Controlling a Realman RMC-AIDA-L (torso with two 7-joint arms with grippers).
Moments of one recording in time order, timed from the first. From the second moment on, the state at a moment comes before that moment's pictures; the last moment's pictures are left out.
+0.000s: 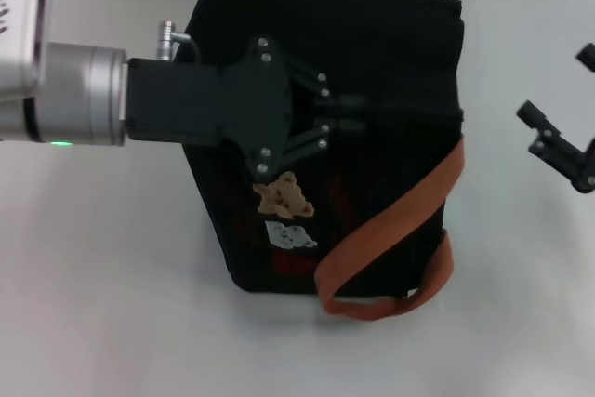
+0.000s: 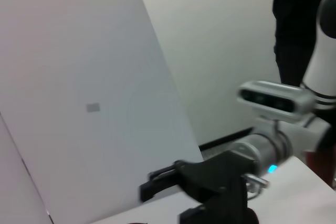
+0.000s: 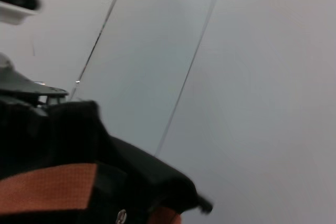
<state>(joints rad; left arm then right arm) -0.47 -2.08 1.16 1.07 1.64 1.65 -1.13 0.34 2.09 -0.28 -0.24 -1.72 -1.76 0.24</state>
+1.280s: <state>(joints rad) -0.51 -2.08 1.19 0.91 1.57 1.59 -1.11 0.34 2.09 -0.17 0.17 -1.79 -1.66 -0.71</state>
